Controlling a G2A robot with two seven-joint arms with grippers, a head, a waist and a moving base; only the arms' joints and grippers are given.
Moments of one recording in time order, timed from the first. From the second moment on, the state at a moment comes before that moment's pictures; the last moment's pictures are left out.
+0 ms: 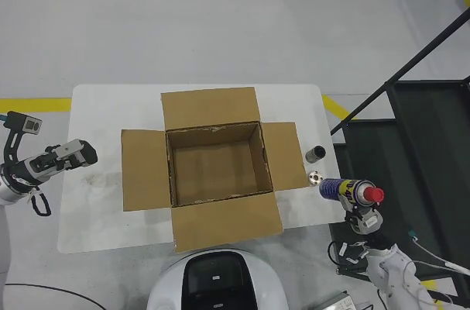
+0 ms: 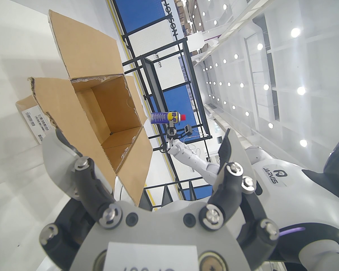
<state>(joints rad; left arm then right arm) 1.23 -0.99 -1.79 -1.49 -0.44 -0.28 -1.35 -1.92 -1.13 1.74 -1.51 -1.42 -0.52 -1.06</state>
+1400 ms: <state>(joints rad) 1.23 -0.99 -1.79 -1.49 -0.44 -0.28 -1.35 -1.74 -1.13 1.59 -1.96 -1.51 -0.52 -0.37</state>
